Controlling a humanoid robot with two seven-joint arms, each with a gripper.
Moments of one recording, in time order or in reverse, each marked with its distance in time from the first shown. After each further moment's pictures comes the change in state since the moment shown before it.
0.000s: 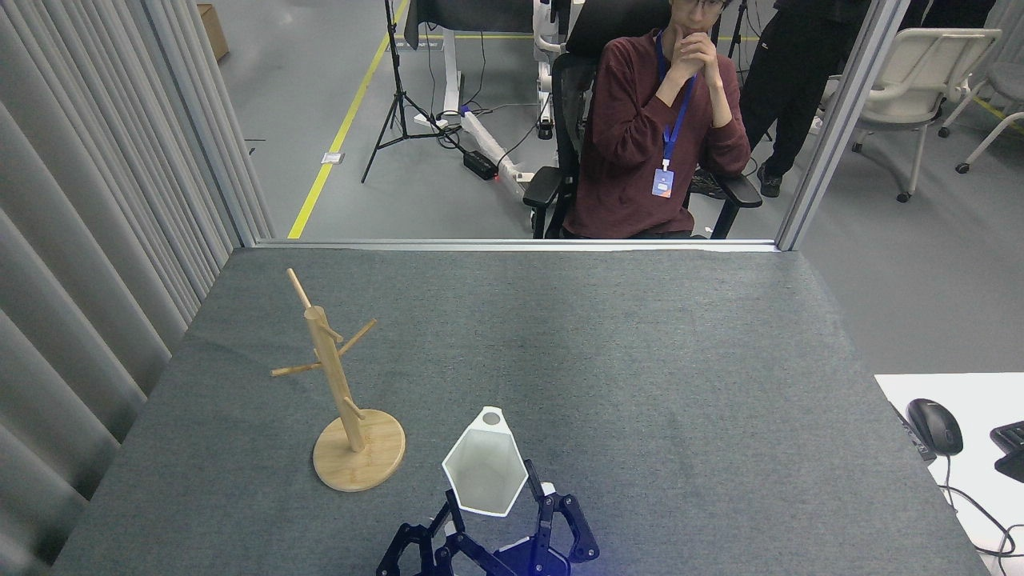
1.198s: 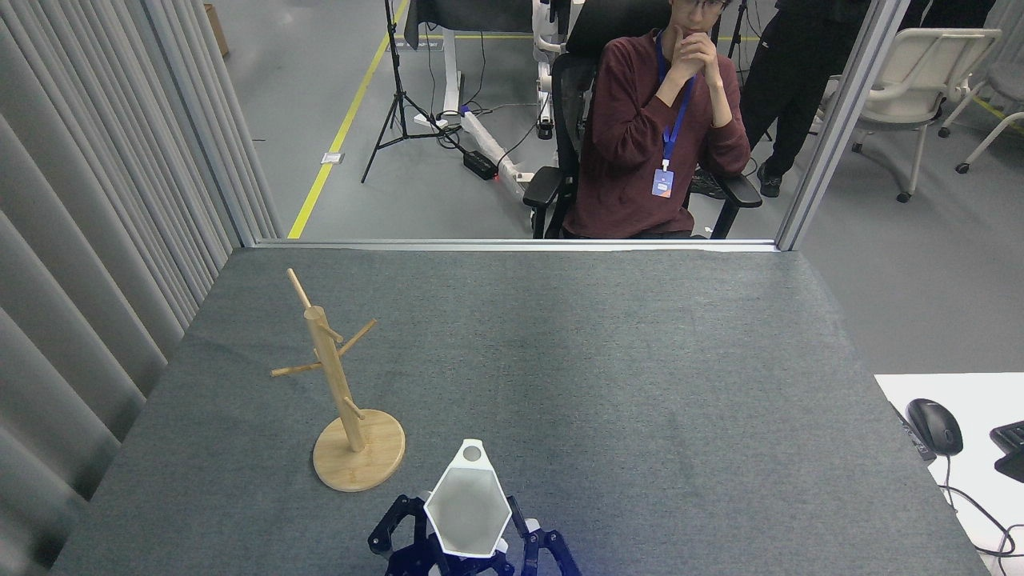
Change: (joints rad) left arm -0.030 -0.005 0.062 -0.061 0.041 -0.096 -0.024; right arm 0.055 -0.028 0.048 0.022 0.024 0.004 -0.054
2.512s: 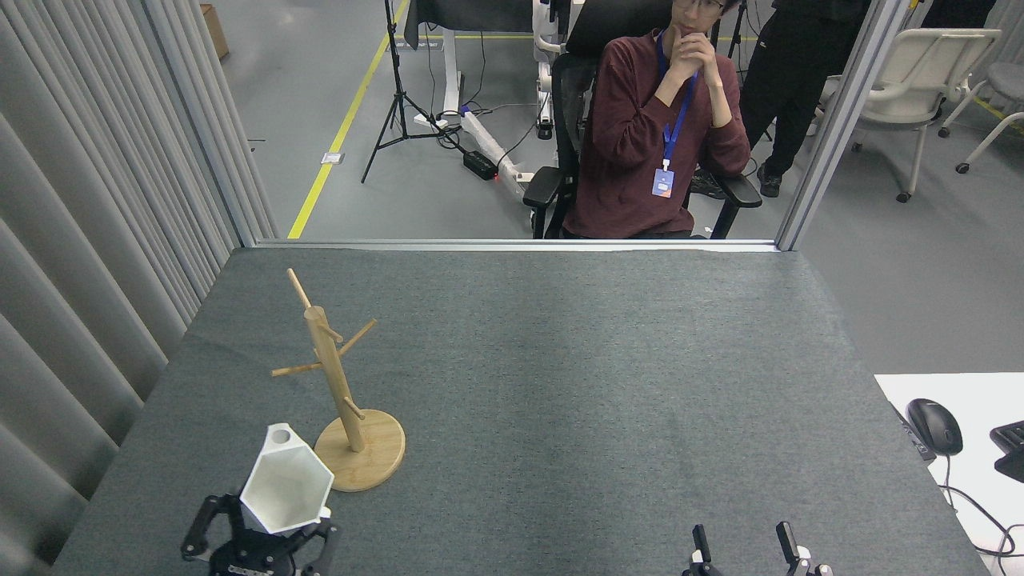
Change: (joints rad) left arm 0.008 0.014 0.481 -0.022 -0.174 0.033 0.053; right arm 0.105 -0.164 -0.578 -0.029 -0.297 -0.162 0.016
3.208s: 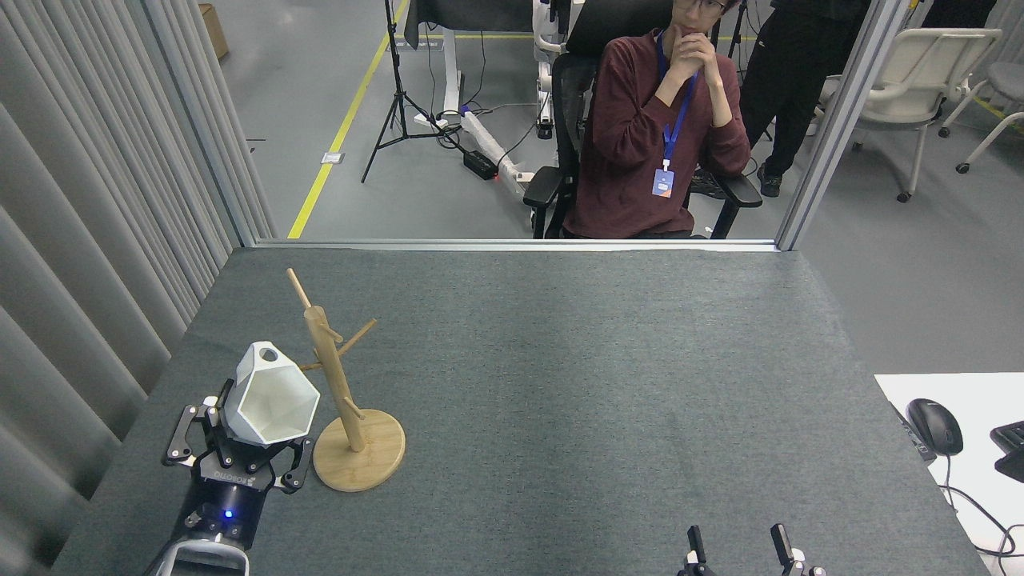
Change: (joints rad) left arm -0.271 -0.037 0.115 0.155 -0.345 0.024 0.066; right arm -0.001 0.025 -0.004 0.000 0.000 -0.005 -0.007
